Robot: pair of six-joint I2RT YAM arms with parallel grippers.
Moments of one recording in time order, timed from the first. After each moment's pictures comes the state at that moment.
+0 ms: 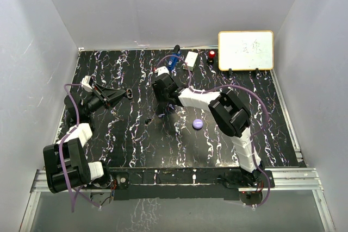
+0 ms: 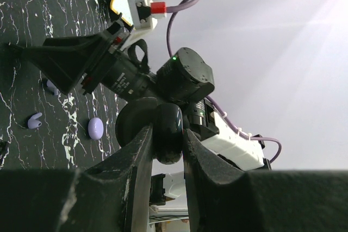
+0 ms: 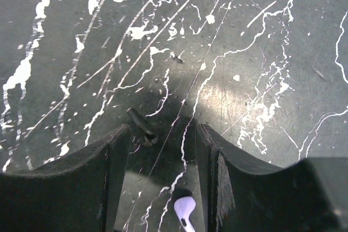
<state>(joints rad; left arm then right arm) 0.27 1.25 0.43 0.82 1.09 -1.43 0.77 2.17 1.53 -0.11 0.26 0.26</state>
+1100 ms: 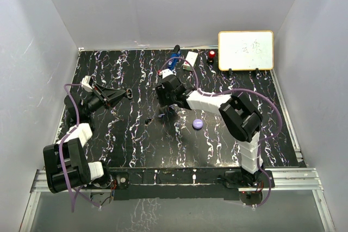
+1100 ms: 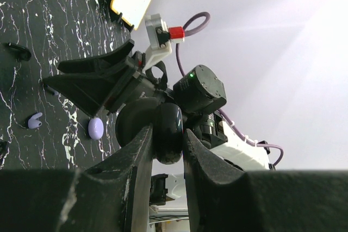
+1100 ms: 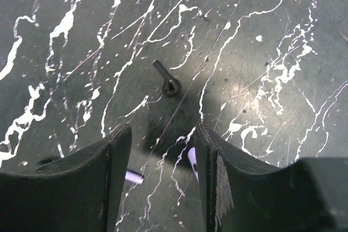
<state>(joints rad) 0.27 1.25 0.43 0.82 1.08 -1.43 0.77 2.01 1.37 -0.07 0.10 0.28</state>
